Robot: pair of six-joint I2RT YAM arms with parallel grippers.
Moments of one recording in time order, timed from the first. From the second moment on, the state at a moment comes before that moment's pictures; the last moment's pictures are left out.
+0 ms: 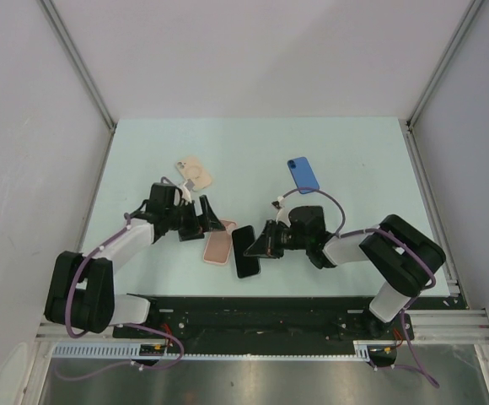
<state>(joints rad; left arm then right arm) -0.23 1.33 0.65 -0.22 0.57 -0.52 0.75 1.65 0.54 0.67 -0.58 1.05</state>
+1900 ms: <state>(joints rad) -0.34 1.50 0.57 -0.02 0.39 -0.68 0.71 1.81 0.96 0.03 -0.55 0.62</state>
